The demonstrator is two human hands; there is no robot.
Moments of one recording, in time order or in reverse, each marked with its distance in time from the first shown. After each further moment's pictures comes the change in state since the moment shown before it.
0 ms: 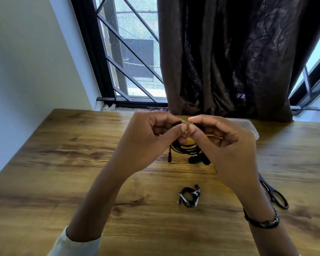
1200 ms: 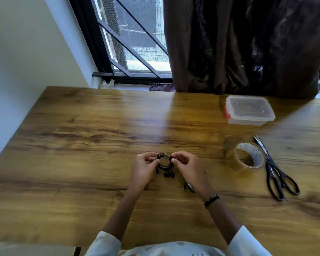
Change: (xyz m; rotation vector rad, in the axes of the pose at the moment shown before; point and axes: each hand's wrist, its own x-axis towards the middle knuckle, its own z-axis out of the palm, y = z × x) left_hand -0.062 -0.199 0.033 0.211 0.261 -0.765; right_hand -0.080 0.180 0.071 -0.258 -0.249 0.703
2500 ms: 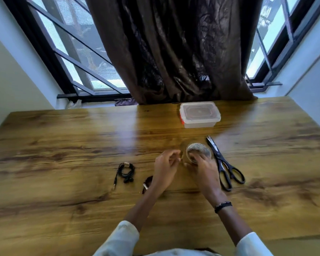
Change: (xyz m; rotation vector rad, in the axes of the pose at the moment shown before) left_hand -0.032 0.074 0.158 0.098 -0.147 0.482; right_hand -0.036 0.065 -0.148 -0.586 0.277 -0.146
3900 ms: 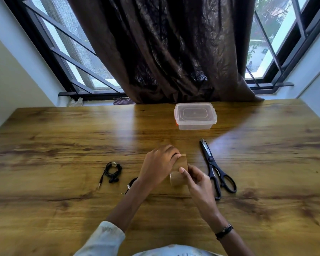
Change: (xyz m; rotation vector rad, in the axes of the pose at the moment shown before) left_hand 0.016 0.041 0.009 0.590 0.051 0.423; right_hand -0.024 0.027 -0.012 1.126 -0.138 0.174
